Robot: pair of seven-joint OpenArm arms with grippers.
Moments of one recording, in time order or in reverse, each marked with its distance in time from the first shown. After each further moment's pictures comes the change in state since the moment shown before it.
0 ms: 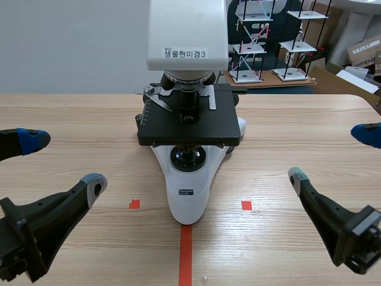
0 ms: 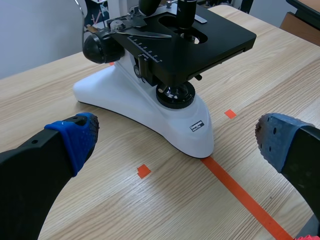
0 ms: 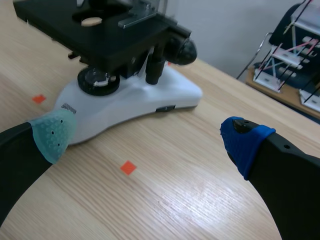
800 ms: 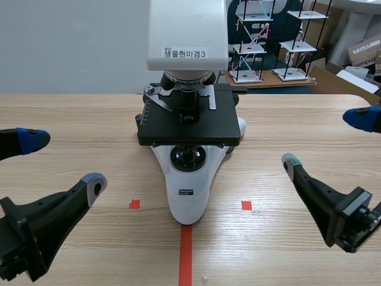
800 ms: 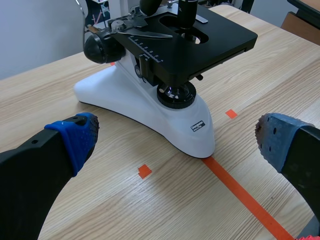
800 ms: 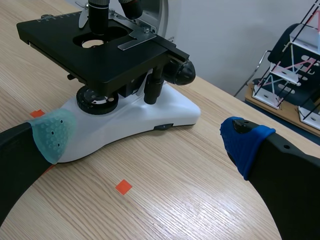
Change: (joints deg) left arm 0.0 0.0 0.0 0.0 0.1 0.0 0.0; right arm 3.4 0.2 -0.3 0.0 0.4 0.2 0.6
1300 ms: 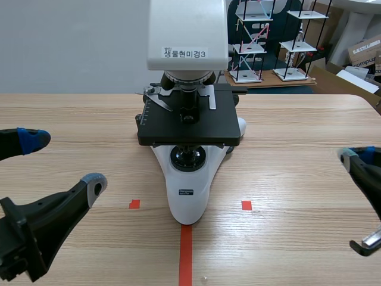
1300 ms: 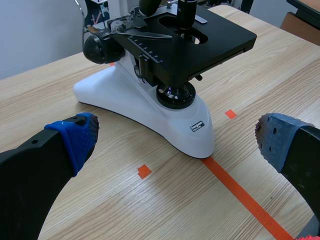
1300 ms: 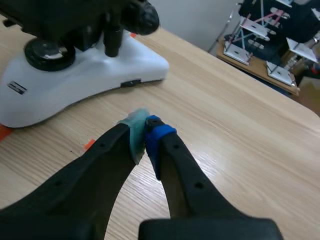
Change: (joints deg) left arm 0.0 0.0 0.0 0.0 0.0 0.0 0.0; right arm -3.5 -2.7 4.5 0.0 -0.6 -4.9 -7.6
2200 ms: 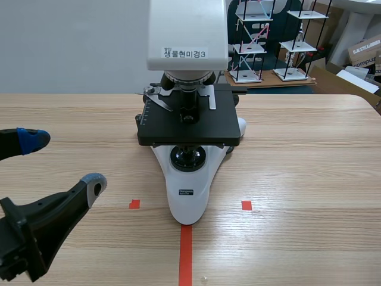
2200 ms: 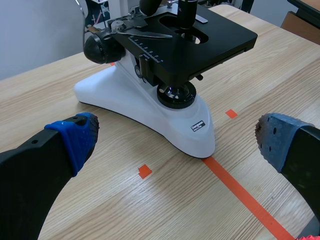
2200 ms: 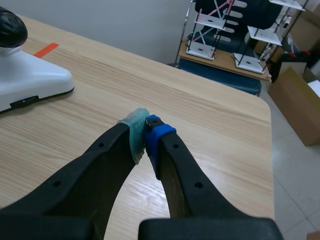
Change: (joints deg) left arm 0.0 0.0 0.0 0.0 0.1 0.0 0.0; right arm 39.1 11.4 4.3 -44.5 8.7 26.4 3.3
